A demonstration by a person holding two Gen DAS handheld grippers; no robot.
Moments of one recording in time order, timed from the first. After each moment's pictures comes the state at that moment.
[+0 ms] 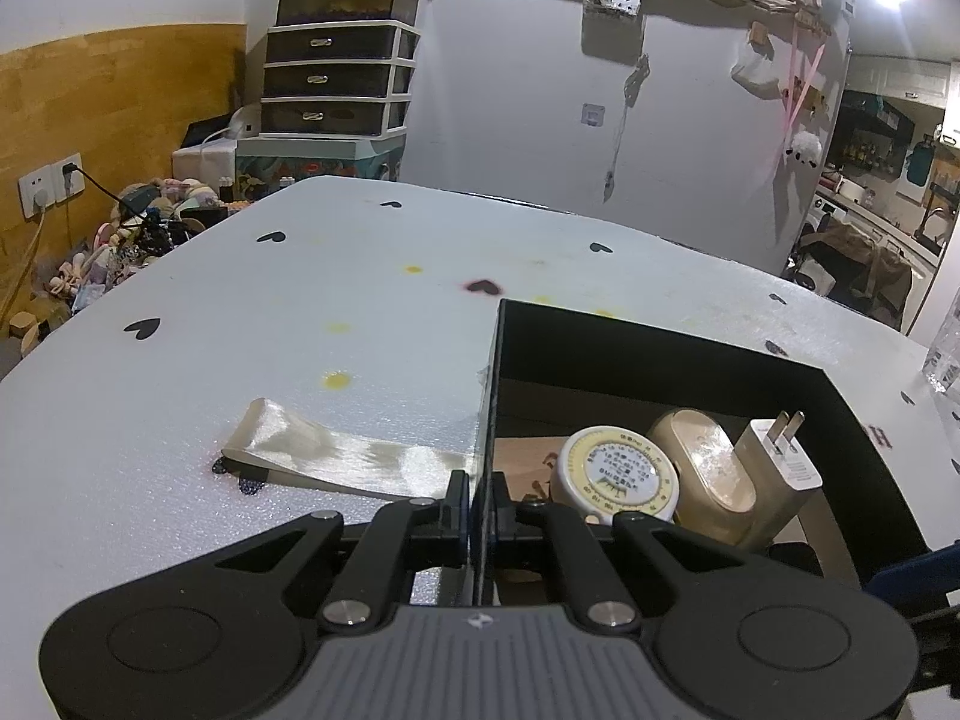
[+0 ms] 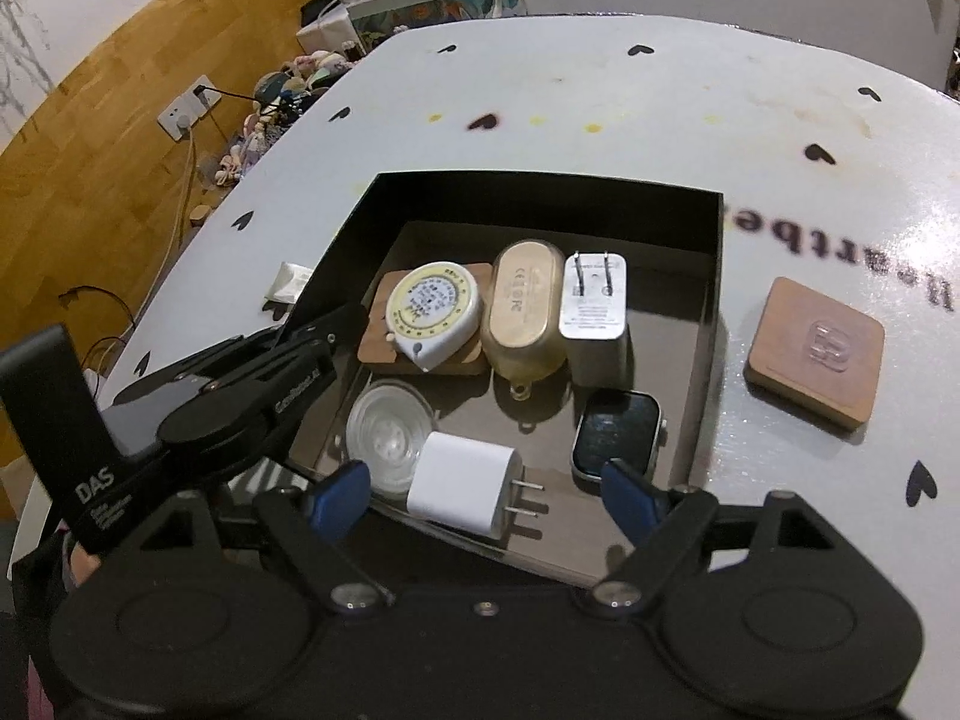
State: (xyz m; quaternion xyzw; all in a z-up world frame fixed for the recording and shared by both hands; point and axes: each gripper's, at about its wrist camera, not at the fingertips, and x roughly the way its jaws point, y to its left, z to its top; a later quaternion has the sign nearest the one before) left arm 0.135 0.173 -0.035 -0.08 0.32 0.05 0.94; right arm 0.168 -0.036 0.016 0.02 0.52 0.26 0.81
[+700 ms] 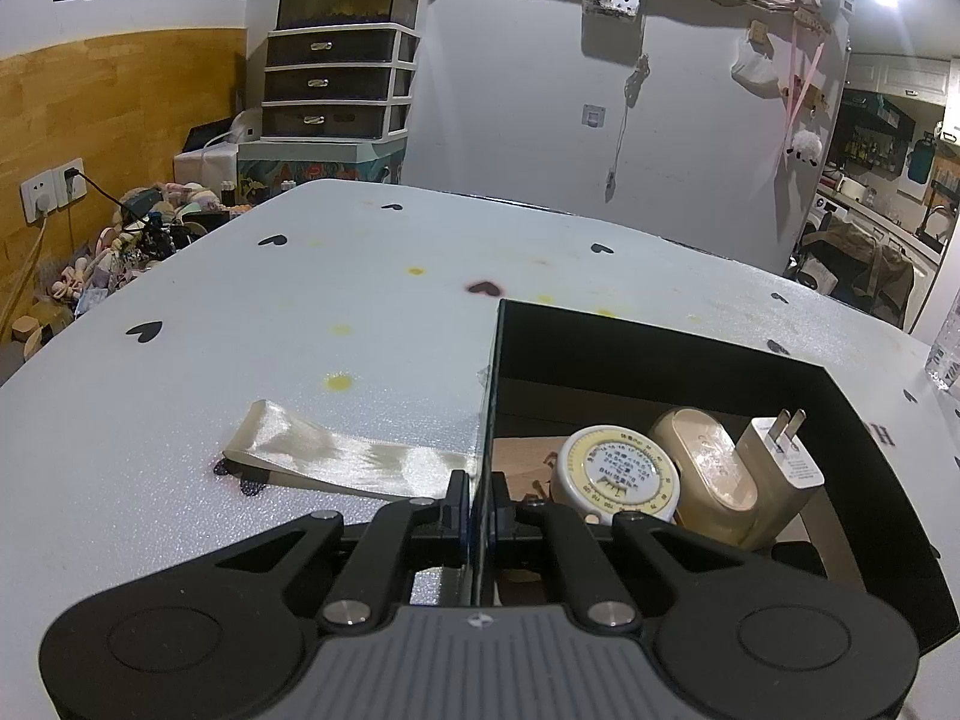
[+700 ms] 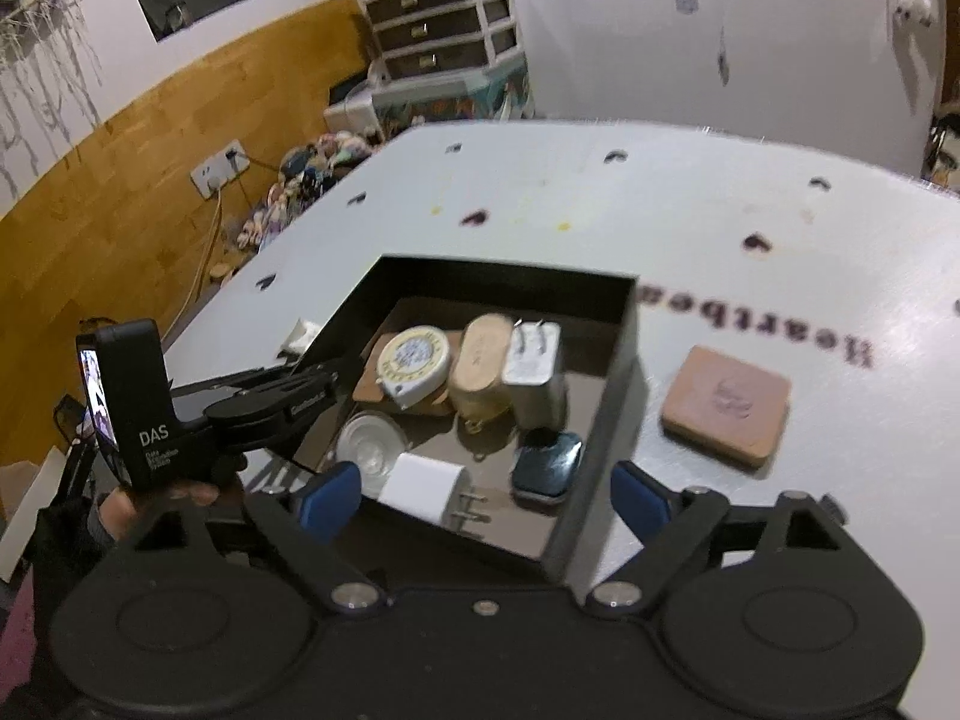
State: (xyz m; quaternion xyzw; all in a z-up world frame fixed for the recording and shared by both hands) left arm 0.135 0.173 -0.034 -0.08 0.32 0.05 0.94; right arm 0.131 -0.095 0.050 0.02 0.42 0.27 0.86
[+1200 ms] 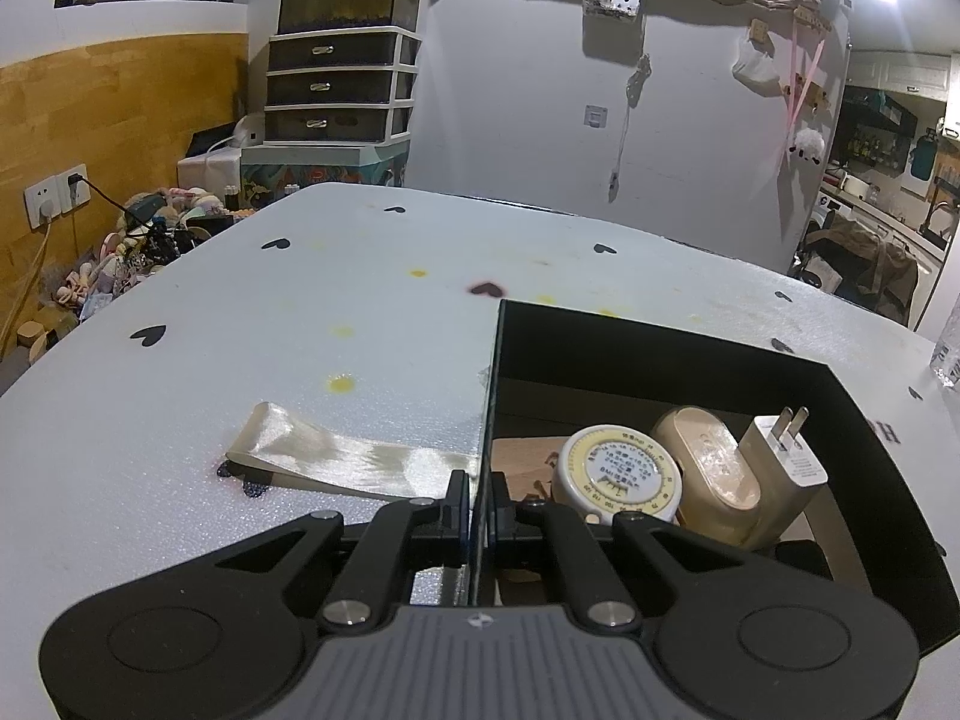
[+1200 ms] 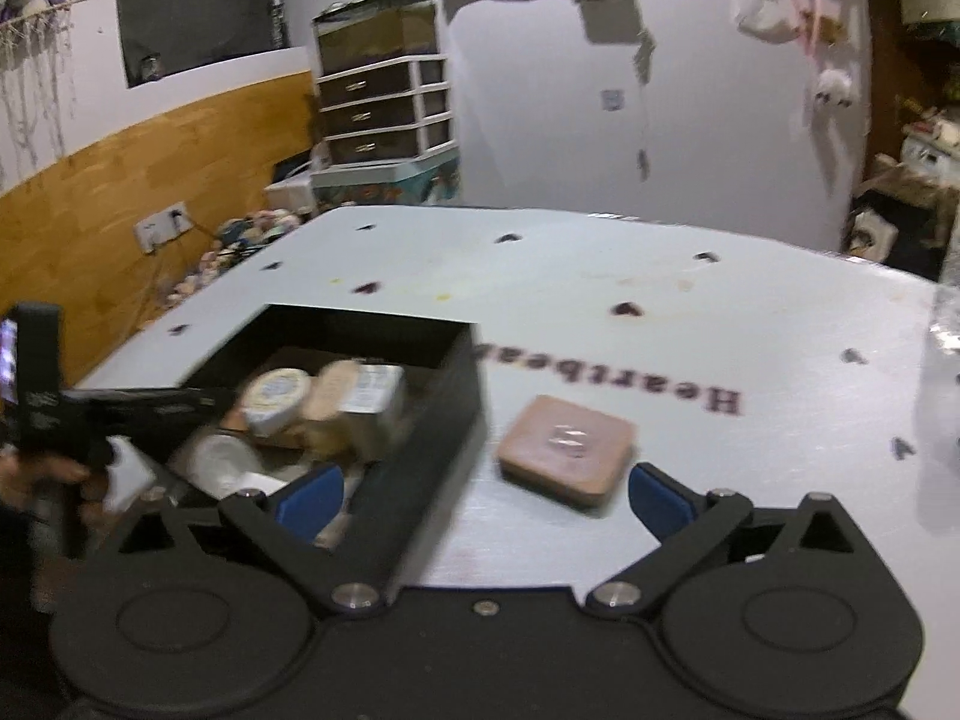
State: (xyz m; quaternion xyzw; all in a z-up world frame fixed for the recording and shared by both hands) left arm 0.133 0.170 -0.033 -0.07 0.32 0.06 0.94; right arm 0.123 -0.161 0.018 -0.01 0.32 0.21 0.92
